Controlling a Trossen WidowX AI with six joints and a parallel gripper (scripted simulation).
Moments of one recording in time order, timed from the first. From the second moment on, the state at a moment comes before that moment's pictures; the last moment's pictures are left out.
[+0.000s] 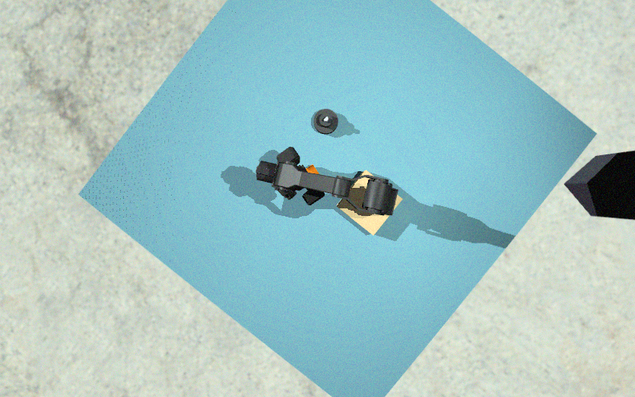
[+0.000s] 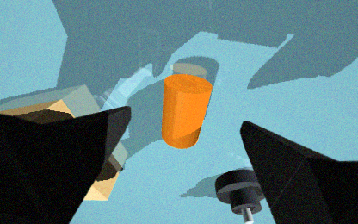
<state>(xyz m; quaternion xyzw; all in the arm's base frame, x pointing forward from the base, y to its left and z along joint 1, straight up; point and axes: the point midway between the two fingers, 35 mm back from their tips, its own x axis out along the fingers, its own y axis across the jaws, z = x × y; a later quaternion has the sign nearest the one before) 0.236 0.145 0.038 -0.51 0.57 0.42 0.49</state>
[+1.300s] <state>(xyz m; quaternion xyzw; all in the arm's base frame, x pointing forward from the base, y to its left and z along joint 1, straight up) 0.235 0.144 0.006 -0.51 0.57 0.42 0.49</state>
